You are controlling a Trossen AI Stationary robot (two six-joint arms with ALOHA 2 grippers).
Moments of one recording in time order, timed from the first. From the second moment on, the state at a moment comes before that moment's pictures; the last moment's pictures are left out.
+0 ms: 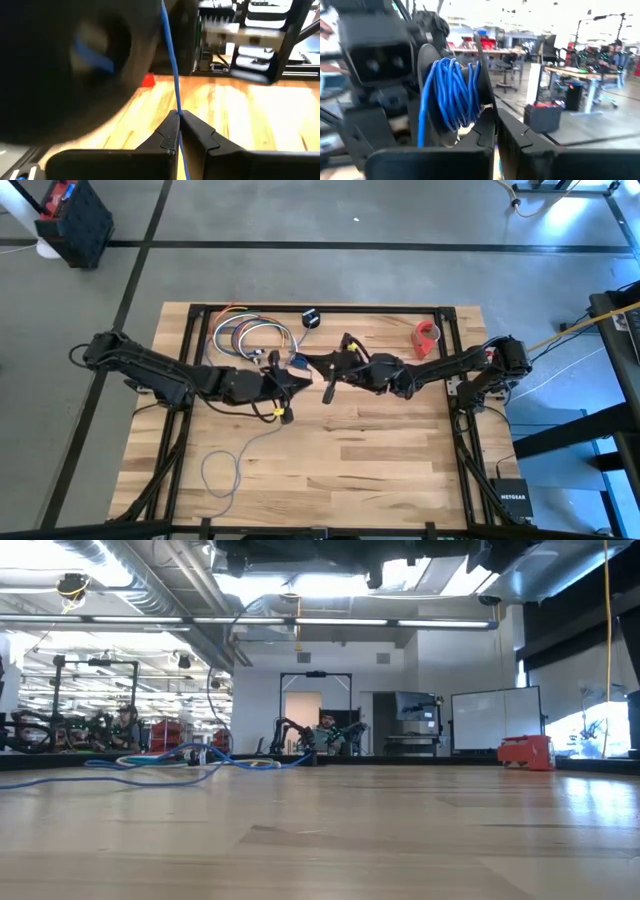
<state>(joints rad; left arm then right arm) -0.23 1.31 0.89 0.14 -0.53 -0.04 0.05 1.61 0.93 0.86 0.32 -0.08</state>
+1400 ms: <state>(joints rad) -0.29 1.10 0.88 -0.54 -0.61 -0.27 0.05 1.52 0.94 0.71 0.14 -0.11</state>
